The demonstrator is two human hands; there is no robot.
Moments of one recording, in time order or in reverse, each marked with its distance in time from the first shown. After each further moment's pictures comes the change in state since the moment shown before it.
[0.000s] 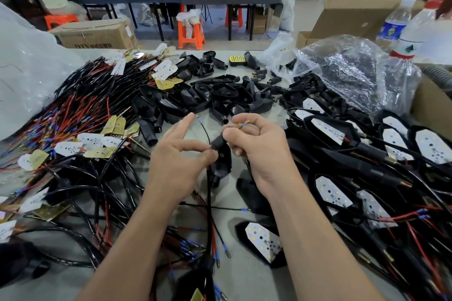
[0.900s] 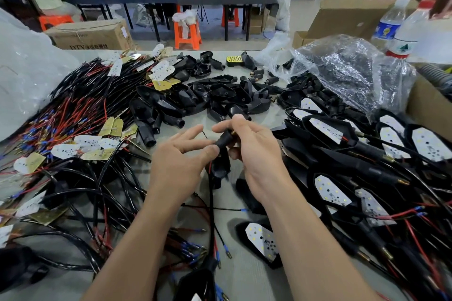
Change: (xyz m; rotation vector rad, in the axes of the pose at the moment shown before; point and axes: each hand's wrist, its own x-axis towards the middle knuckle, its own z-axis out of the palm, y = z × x) left_hand 0.000 -0.001 0.006 -0.121 -0.009 -0.055; right_hand -0.007 -0.001 0.014 -0.225 0.024 0.040
